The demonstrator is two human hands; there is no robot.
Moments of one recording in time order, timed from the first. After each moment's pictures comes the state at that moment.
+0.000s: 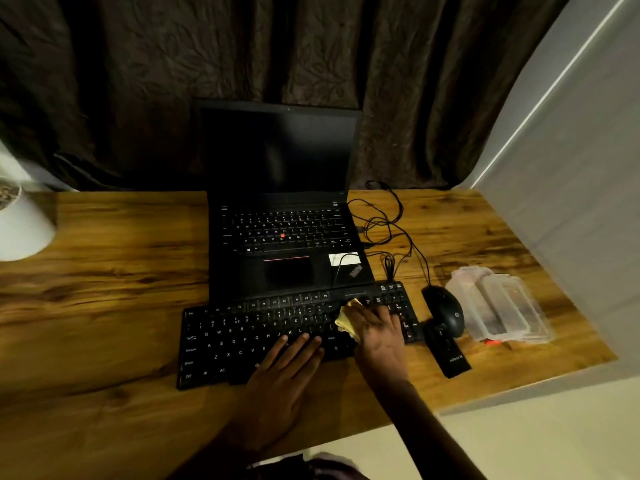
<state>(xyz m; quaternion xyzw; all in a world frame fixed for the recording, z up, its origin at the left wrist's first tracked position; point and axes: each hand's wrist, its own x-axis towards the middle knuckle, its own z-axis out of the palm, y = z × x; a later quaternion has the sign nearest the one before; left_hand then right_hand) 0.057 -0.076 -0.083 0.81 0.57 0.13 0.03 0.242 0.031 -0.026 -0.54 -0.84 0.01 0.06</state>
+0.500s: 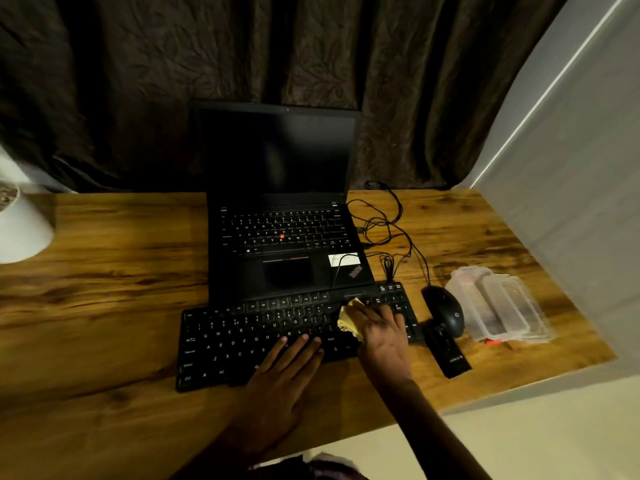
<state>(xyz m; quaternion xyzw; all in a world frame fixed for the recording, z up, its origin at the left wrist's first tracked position) 0.057 -0.077 -0.077 0.81 0.57 0.13 0.02 0.246 0.033 -0.025 -0.54 -0.84 0.00 0.09</state>
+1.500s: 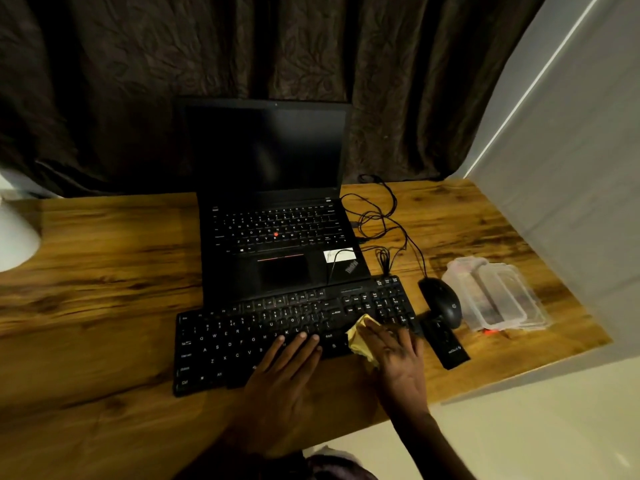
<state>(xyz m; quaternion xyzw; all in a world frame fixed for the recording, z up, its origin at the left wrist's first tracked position) 0.060 -0.076 -0.070 0.81 0.57 0.13 0.05 0.286 -0.001 -0.051 -0.54 -0.83 -0.04 0.14</state>
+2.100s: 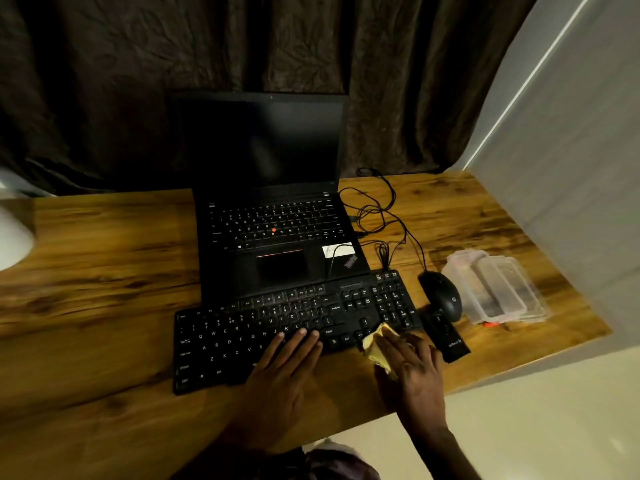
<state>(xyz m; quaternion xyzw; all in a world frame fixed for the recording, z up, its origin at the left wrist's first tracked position) 0.059 -0.077 -0.077 0.81 0.57 0.13 0.05 0.317 -0.019 -0.062 -0.56 -0.82 -0.03 0.15</state>
